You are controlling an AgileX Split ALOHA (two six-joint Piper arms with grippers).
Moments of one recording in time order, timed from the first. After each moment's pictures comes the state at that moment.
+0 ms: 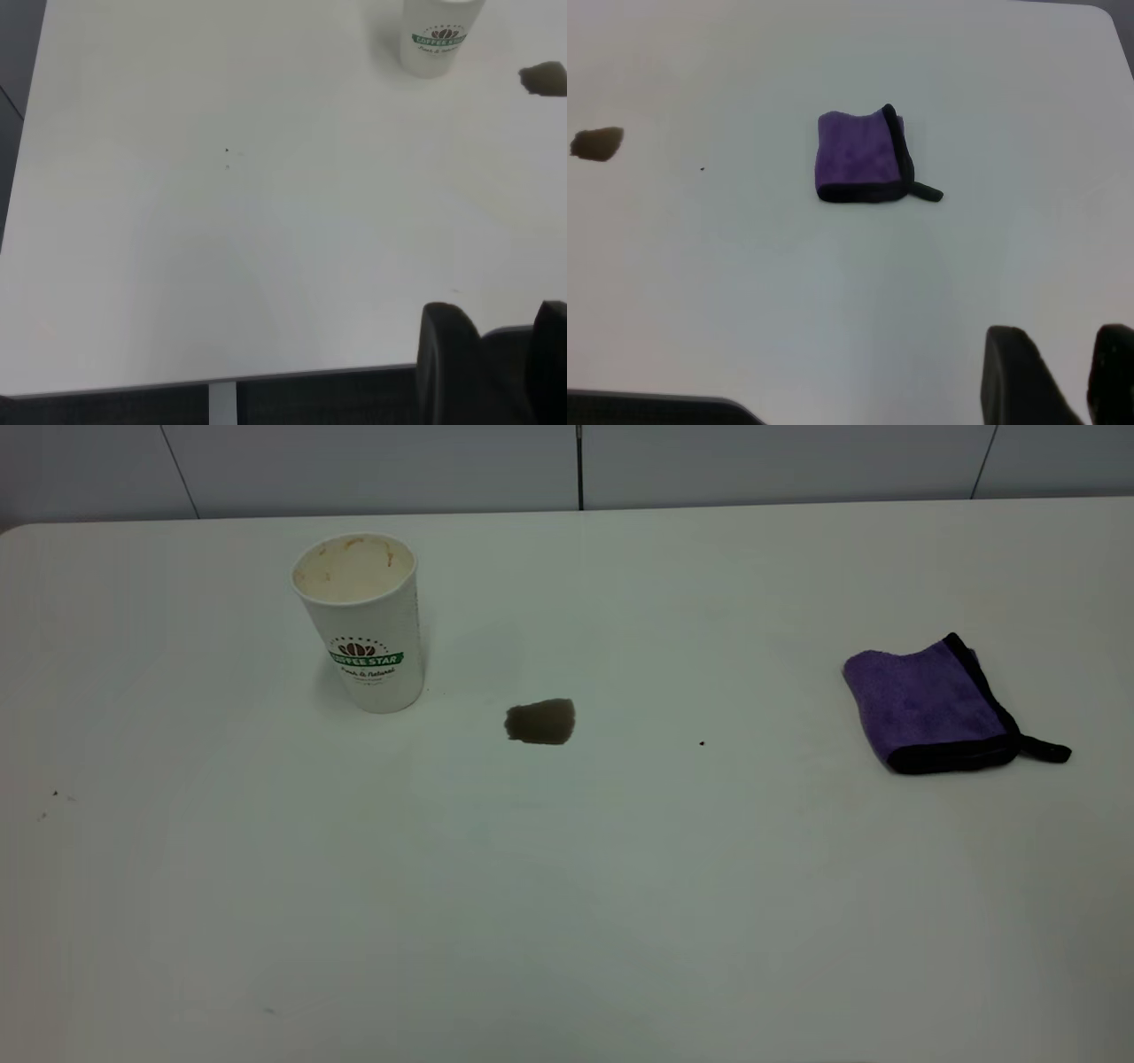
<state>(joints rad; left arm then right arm) -0.04 -0.02 -0.49 0.00 1.12 0.02 -0.01 -0.02 -0.48 0.06 1.12 -0.07</state>
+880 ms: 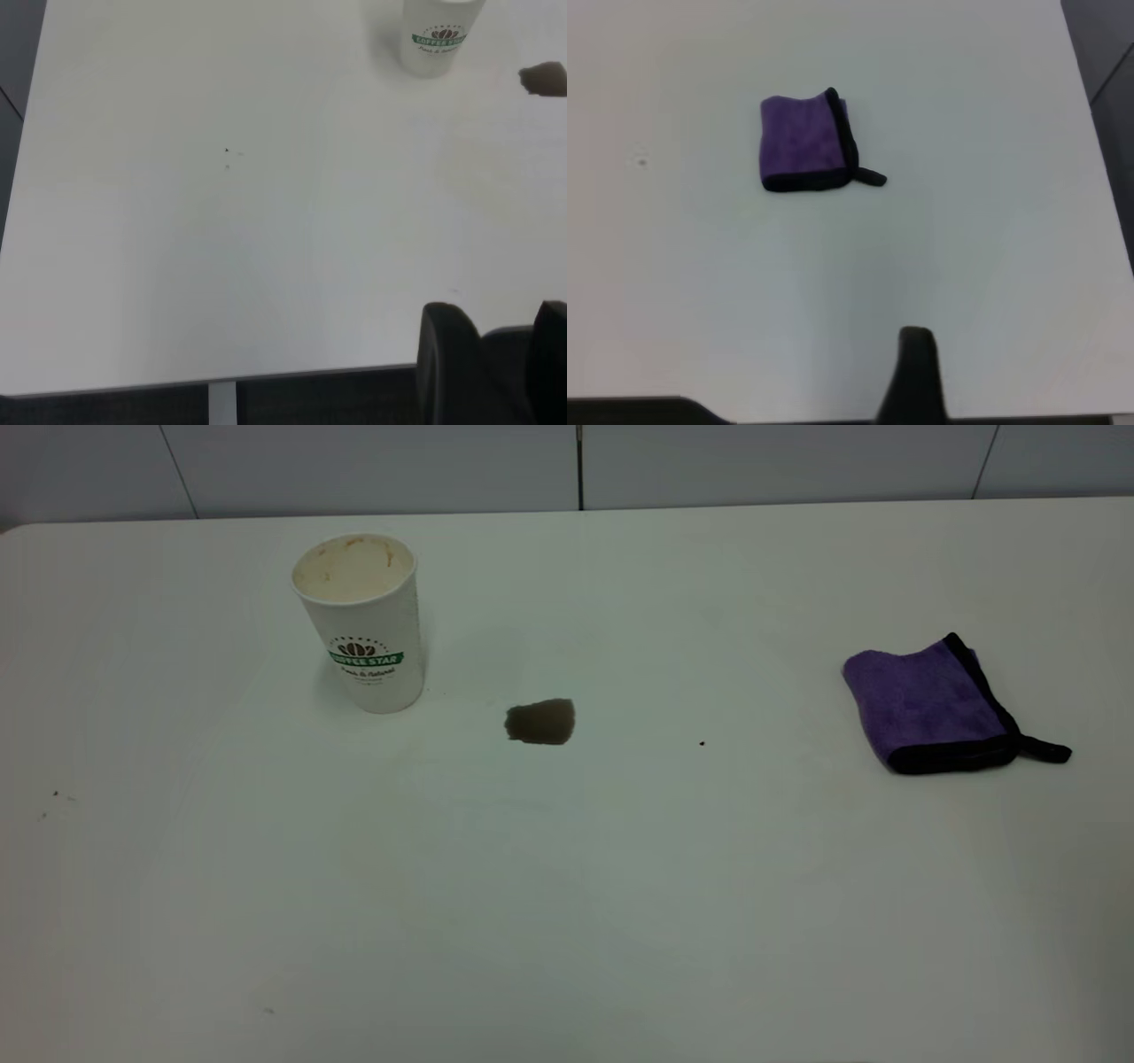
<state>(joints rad) -0.04 -0.02 -0.49 0.00 1.12 0.02 -0.01 0.35 -0.68 -0.05 1.10 -0.02</state>
